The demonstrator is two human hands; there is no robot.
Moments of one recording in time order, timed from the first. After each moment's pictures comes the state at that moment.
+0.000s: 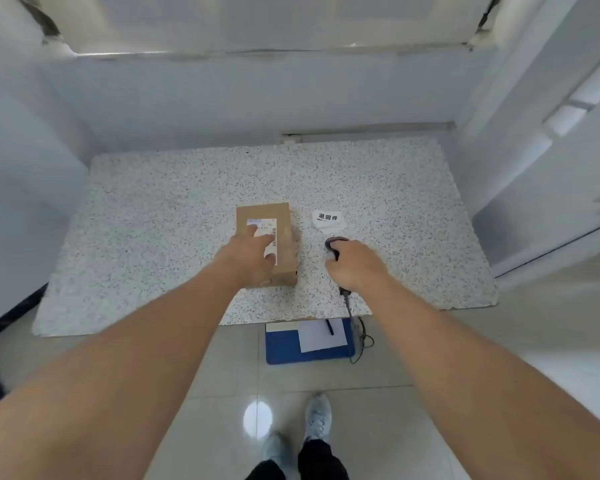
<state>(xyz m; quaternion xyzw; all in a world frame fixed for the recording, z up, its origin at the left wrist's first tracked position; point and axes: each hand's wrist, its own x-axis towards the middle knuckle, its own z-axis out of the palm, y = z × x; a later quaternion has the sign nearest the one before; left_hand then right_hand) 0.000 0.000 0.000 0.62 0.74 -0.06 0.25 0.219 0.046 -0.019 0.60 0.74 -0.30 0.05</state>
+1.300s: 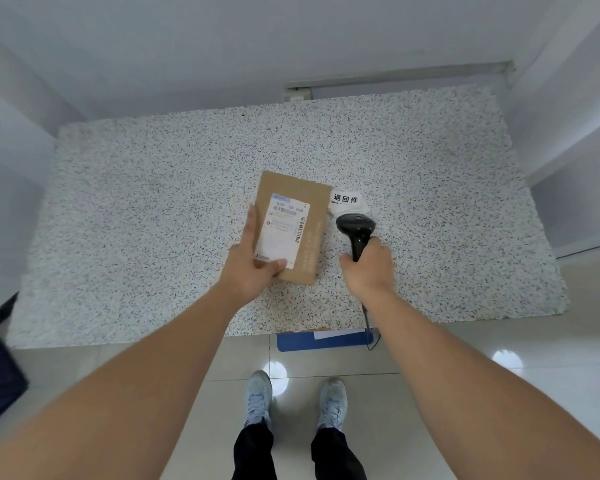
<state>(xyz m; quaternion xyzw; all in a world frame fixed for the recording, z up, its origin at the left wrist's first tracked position) -0.020 0.031 -0.125 0.43 0.75 0.26 0.44 0.197 0.088 -0.141 0.74 0.55 -0.38 -0.10</state>
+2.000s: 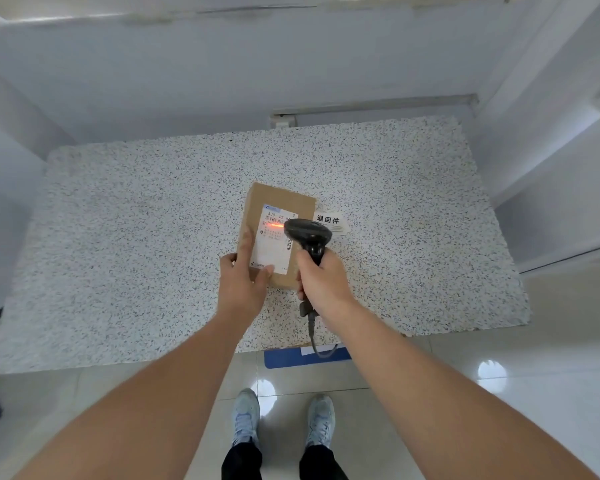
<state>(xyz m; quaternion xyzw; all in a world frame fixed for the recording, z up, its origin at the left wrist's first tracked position) 0.009 0.033 -0.118 0.44 0.80 0.27 0.31 0.161 0.070 -0.064 0.60 0.40 -0.64 -0.26</state>
